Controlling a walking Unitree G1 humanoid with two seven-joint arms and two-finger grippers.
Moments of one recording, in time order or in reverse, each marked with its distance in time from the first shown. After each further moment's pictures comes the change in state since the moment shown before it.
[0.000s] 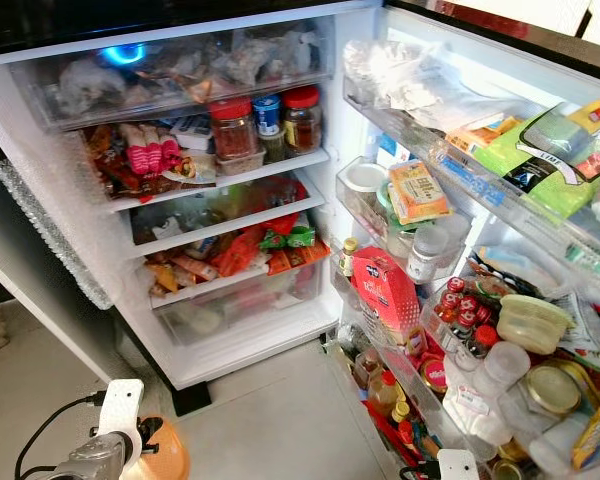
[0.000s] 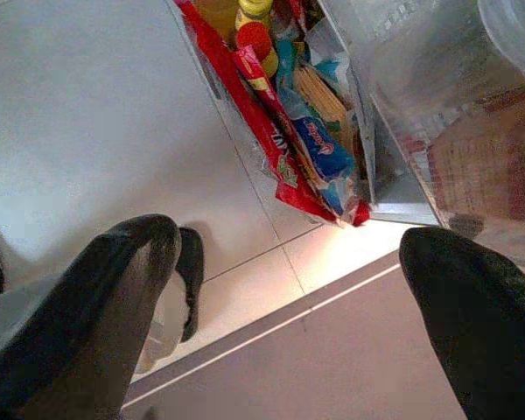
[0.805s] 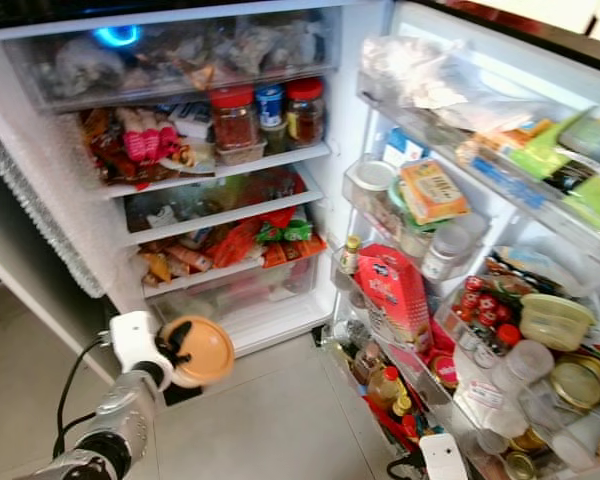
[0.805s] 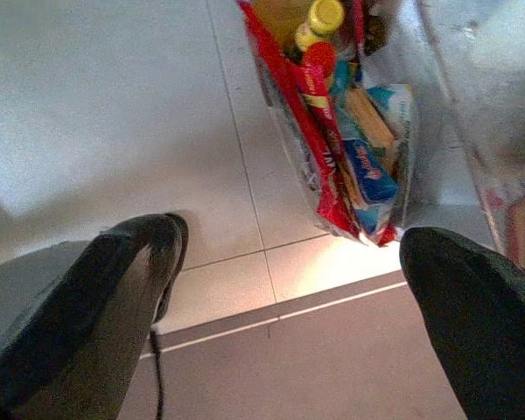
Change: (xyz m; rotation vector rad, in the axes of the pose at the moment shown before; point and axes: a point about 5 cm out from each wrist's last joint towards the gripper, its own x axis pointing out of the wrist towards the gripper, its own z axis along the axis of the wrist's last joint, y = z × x) left arm -0.004 -0.029 0.091 -0.389 -0.503 -0.134; right arm 0.004 0.011 0.016 -0.175 -0.001 0.087
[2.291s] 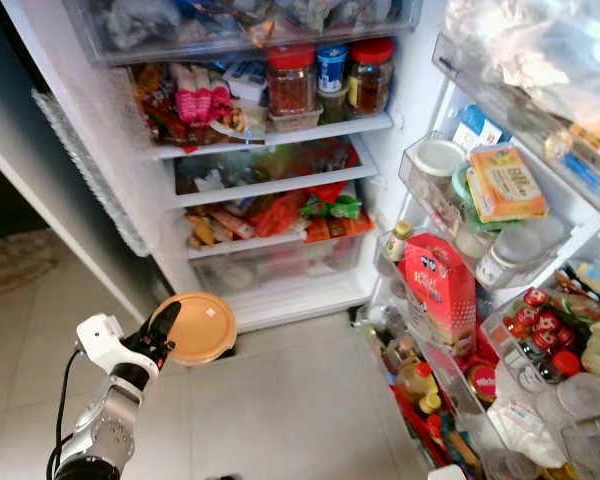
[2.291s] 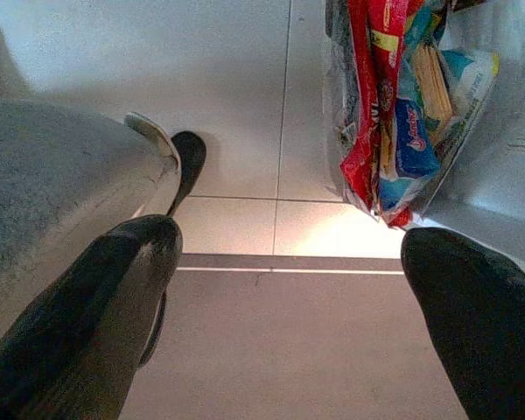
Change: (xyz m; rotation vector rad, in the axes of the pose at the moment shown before) left arm -0.016 0.000 0.020 -0.270 -0.140 -0.174; right arm -0.013 -0.014 -0.043 -0.093 0.085 0.013
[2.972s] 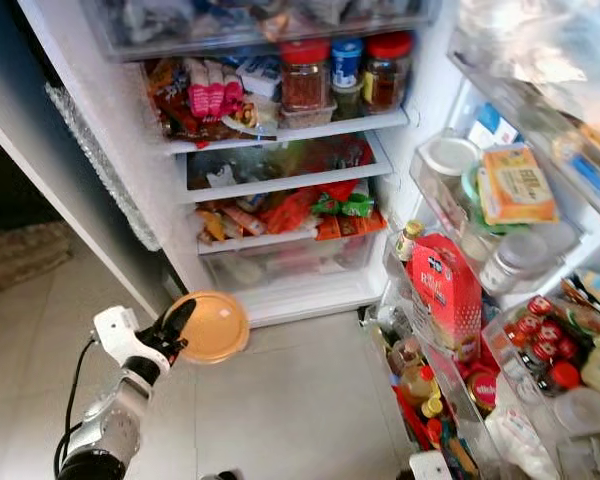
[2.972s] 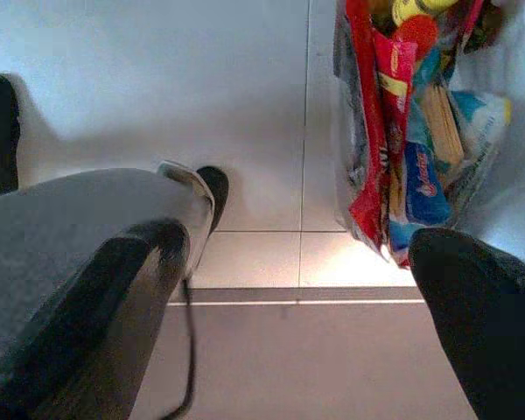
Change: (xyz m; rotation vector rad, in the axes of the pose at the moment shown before) left arm 0.006 -0.016 -0.007 0.033 0.058 -0.056; right arm 0.009 0.026 0.022 0.061 -0.043 -0.012
